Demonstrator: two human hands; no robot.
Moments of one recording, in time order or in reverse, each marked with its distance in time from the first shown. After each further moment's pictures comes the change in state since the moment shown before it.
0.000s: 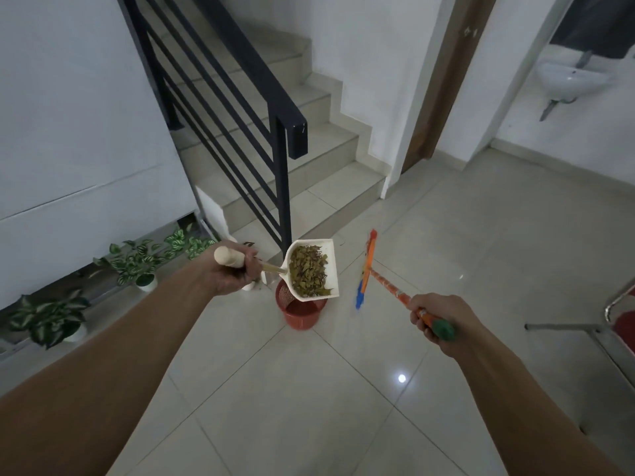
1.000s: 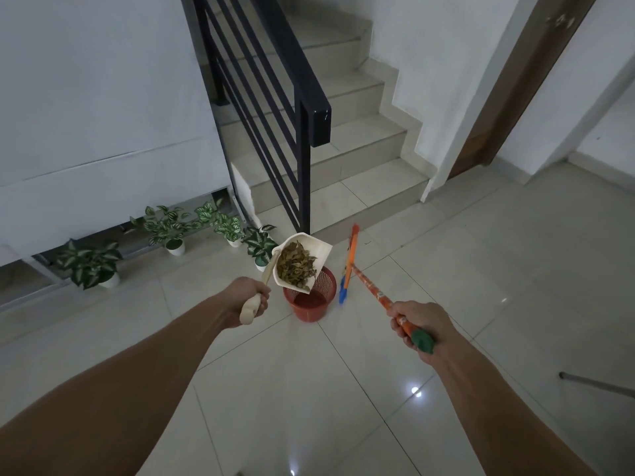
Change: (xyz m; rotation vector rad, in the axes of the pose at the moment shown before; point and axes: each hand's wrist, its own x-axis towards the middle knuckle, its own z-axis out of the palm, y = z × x) left_hand 0.076 -0.100 -0.003 0.343 0.298 0.157; right_hand 0.088 -0.011 -0.016 -0.198 -0.171 -0.011
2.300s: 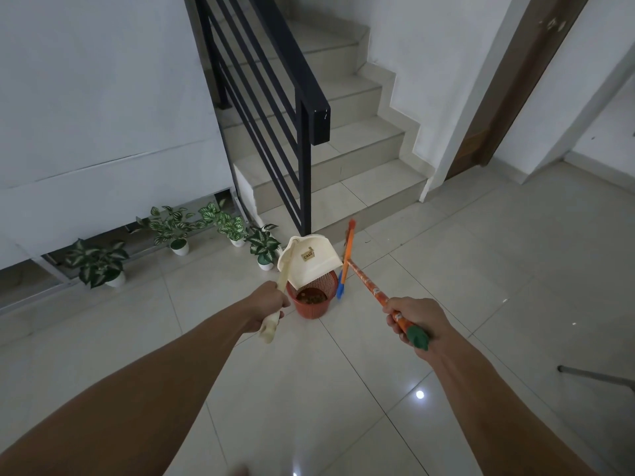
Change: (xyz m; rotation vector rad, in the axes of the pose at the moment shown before) left_hand -0.038 -0.033 0.035 0.514 0.066 0.147; right_hand -0.033 0.016 -0.001 0.006 -0.006 -0.031
